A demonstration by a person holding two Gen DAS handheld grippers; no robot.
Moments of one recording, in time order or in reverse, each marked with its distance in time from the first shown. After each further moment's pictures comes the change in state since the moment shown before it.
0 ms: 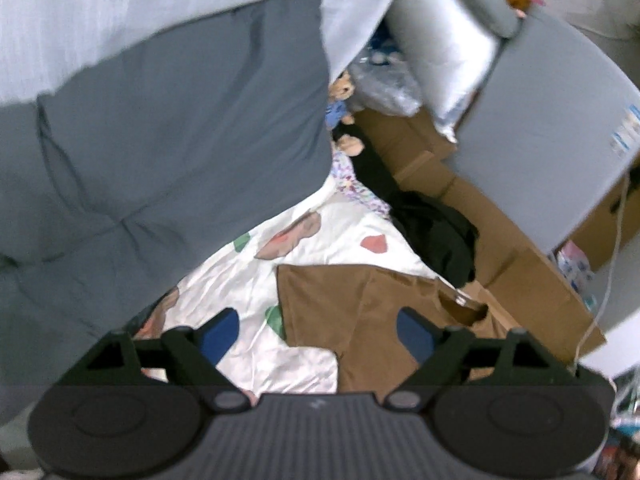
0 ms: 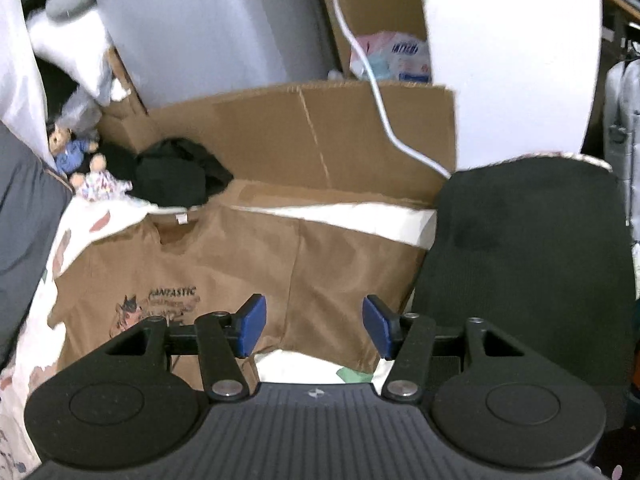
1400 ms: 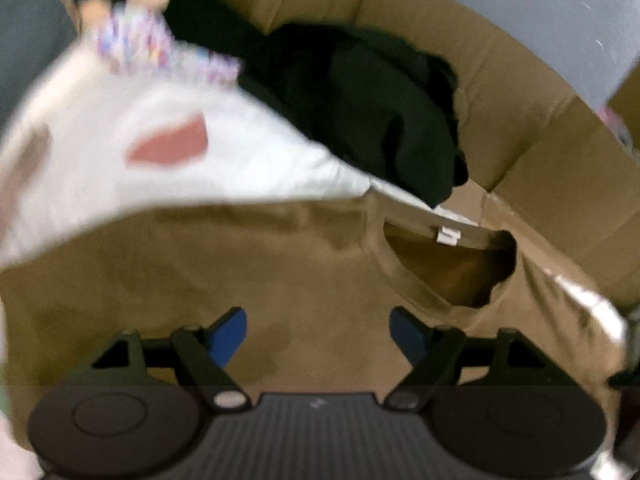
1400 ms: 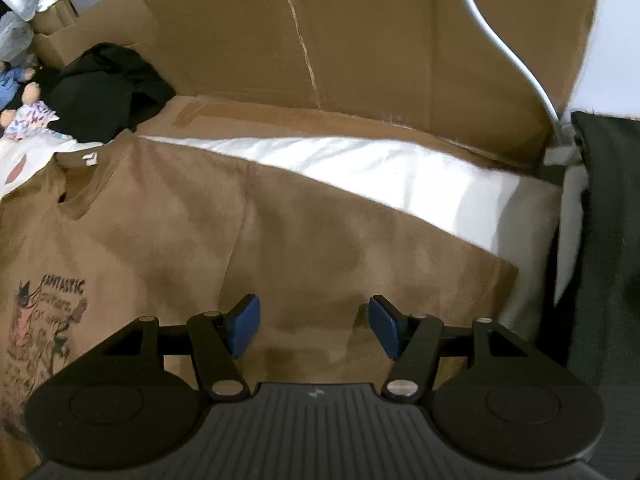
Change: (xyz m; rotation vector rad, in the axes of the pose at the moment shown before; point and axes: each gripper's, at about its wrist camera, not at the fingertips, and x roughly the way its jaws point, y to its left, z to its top) left arm 0.386 -0.238 -0.075 0.323 0.244 -0.051; right arm 0.222 -0.031 0.029 -0.006 0.239 -0.008
